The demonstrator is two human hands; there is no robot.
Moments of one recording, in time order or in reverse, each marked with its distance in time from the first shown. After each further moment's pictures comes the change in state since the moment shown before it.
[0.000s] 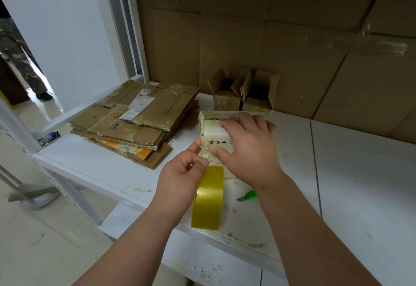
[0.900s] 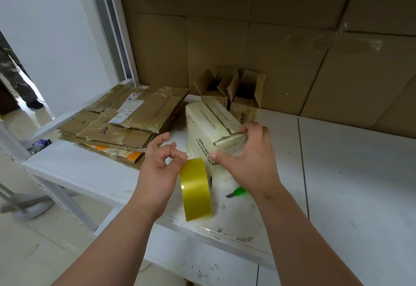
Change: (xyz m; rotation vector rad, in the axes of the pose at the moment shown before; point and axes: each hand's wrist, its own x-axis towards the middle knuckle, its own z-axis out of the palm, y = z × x) left_hand 0.005 0.007 -0.008 0.046 0.101 0.072; right_hand -0.032 0.011 -0.020 0.442 -0.114 0.453
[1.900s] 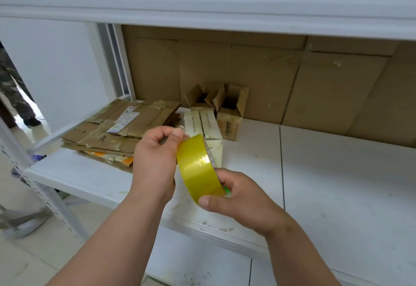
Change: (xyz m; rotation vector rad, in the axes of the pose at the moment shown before) left_hand -0.033 0.076 0.034 -0.228 0.189 -0.008; right_hand -0.080 -0.017 -0.061 0.526 -0.594 -0.099
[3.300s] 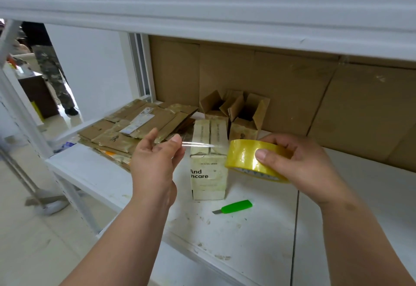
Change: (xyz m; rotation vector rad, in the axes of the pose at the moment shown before) left_hand 0.022 -0.011 0.019 -0.290 0.291 -0.134; right_hand 0.043 -0.011 -0.115 -0.310 0.280 -0.104
